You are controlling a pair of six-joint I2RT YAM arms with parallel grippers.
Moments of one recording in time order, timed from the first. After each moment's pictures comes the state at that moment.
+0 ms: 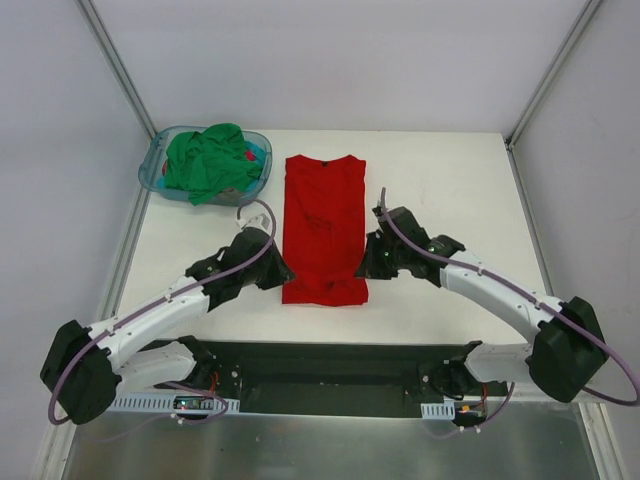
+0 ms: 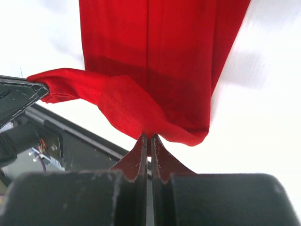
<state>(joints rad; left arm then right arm) -0.73 1.02 0.62 -0.37 -0.01 -0.96 0.73 1.25 0.87 -0.52 -0.16 0.70</state>
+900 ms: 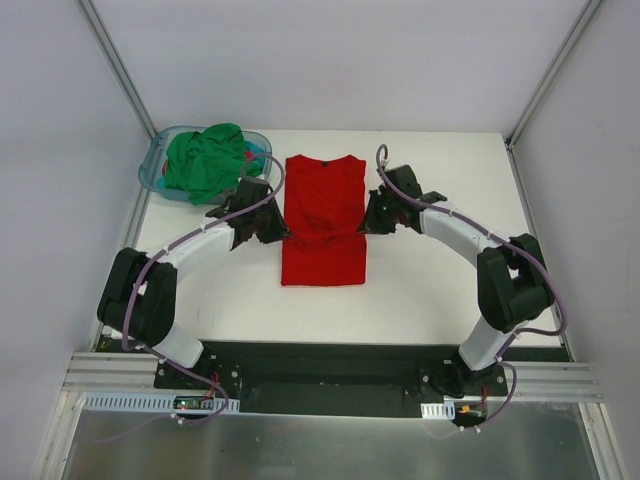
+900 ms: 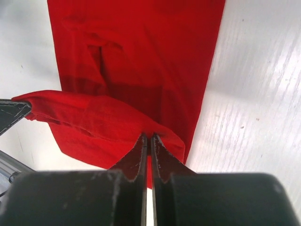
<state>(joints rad) -0.42 1.52 0.95 -0.27 0.15 -0.75 0.47 1.69 1.17 -0.39 -0.22 0.56</state>
